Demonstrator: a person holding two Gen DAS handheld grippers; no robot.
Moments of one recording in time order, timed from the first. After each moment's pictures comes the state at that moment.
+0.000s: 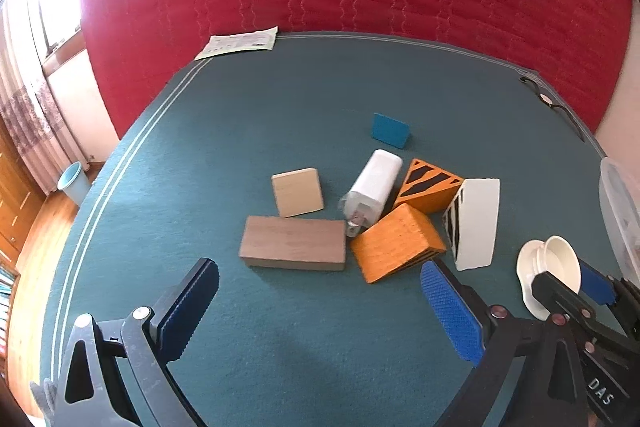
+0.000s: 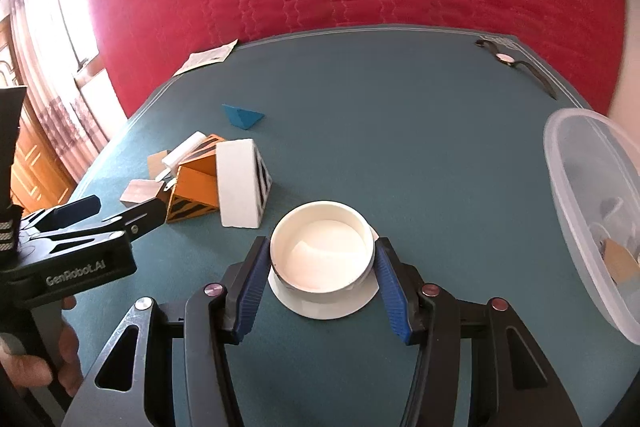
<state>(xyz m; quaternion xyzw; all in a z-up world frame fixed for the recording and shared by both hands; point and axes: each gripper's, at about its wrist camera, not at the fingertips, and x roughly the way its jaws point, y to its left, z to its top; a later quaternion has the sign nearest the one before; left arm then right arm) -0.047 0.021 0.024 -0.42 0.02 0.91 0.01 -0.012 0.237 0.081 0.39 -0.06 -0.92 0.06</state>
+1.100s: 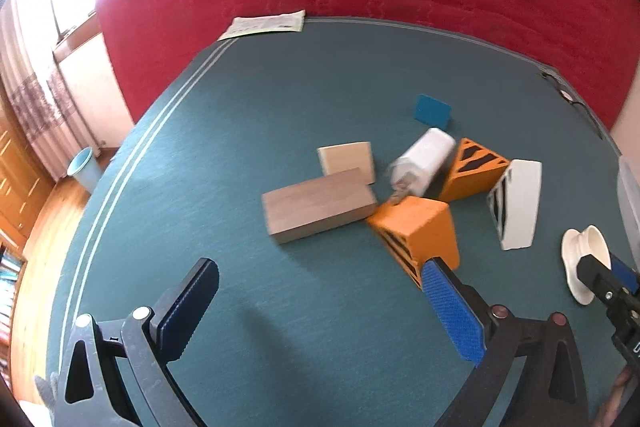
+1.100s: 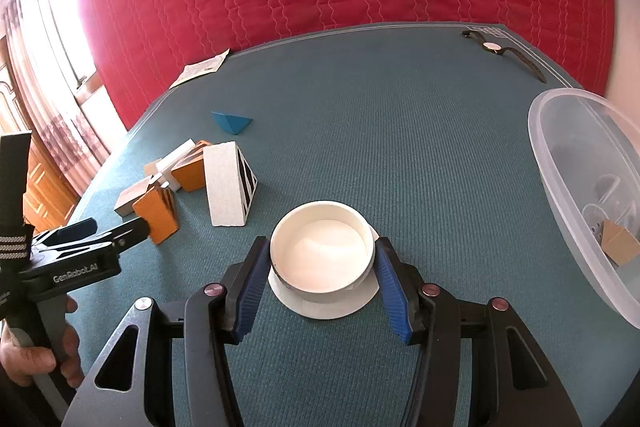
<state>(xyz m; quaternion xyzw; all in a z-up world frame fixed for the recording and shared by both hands) -0.040 -0.012 0.012 -0.43 0.01 0.90 -0.01 -0.006 0.252 0.078 0.38 -0.09 -0.92 0.05</state>
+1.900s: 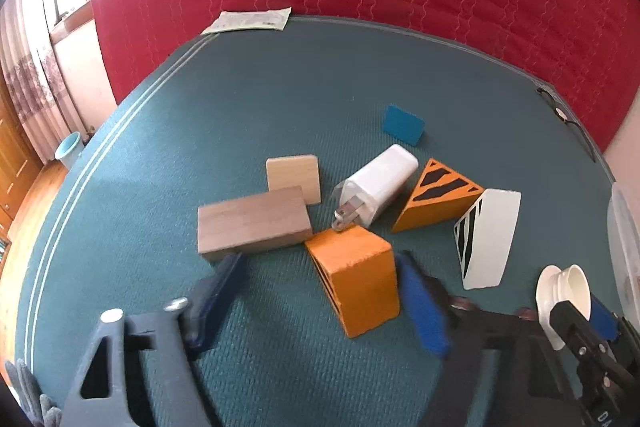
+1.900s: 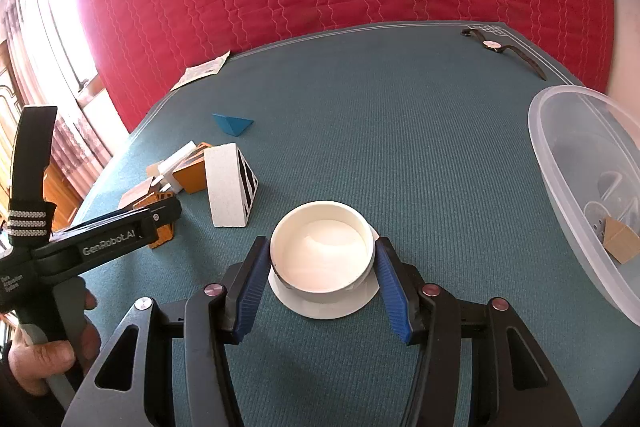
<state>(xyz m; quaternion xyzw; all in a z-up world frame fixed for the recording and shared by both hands) -0.058 0.015 0.007 -0.43 -0.03 0.90 0.00 -0.004 0.252 0.080 0.38 -0.09 -0.92 0.05</state>
